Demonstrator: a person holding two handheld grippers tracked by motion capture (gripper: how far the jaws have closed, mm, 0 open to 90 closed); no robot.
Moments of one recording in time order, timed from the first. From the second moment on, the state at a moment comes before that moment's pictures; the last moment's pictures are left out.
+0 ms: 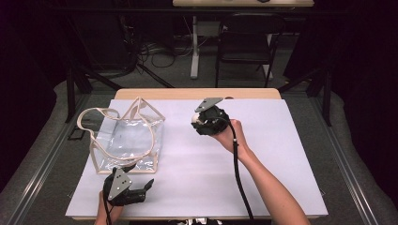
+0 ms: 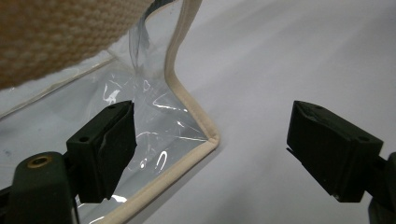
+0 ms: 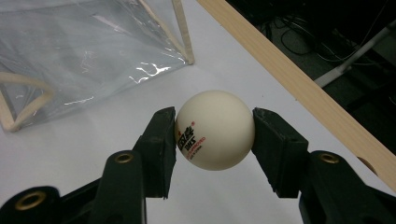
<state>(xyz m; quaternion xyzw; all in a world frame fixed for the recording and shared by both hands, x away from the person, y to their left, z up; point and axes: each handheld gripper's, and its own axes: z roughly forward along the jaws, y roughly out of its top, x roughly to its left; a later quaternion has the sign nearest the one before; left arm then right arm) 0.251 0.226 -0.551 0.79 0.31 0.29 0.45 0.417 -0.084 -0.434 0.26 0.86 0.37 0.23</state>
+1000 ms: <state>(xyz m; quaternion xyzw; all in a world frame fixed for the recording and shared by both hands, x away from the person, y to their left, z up) 0.251 0.226 -0.551 0.79 0.31 0.29 0.45 0.421 -0.074 -0.414 0.25 0.86 0.37 0.24</state>
